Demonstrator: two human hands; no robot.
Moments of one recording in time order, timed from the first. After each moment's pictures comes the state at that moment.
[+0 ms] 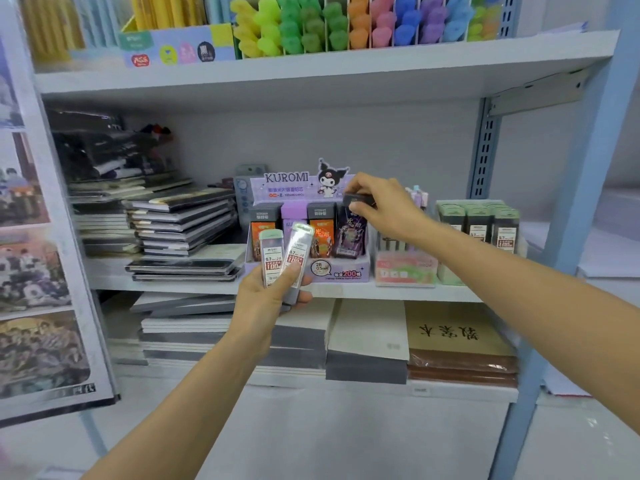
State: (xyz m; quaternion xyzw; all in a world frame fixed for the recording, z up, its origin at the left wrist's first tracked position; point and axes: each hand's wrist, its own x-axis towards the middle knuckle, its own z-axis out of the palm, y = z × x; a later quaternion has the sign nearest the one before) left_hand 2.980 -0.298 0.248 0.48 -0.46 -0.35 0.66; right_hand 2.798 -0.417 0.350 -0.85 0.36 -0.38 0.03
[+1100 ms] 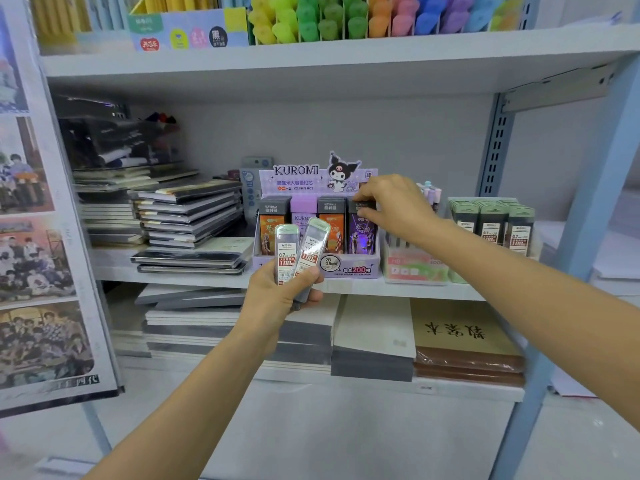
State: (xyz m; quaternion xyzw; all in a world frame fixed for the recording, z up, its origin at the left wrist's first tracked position) left_hand 2.985 -0.299 0.246 0.47 -0.47 -0.39 0.64; right_hand 2.807 -0.428 0.347 -0.85 0.39 -0.30 -0.18
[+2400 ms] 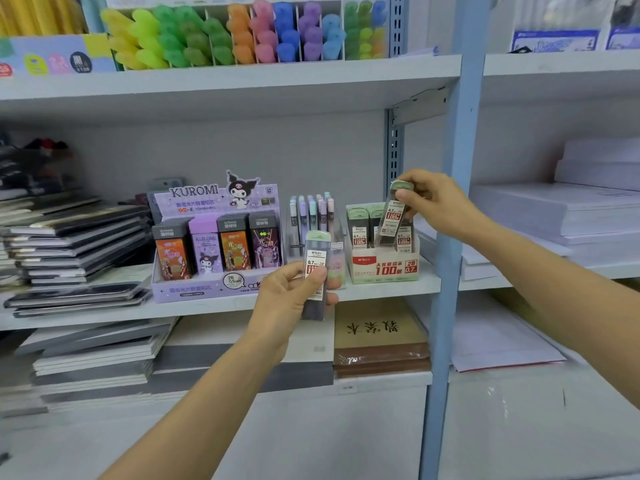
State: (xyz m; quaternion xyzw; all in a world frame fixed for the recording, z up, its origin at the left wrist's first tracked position) left_hand 2.848 -0.319 0.260 0.39 -0.55 -0.46 0.58; right_hand 2.598 -0.413 0.348 -0.78 0.41 -0.46 0.07
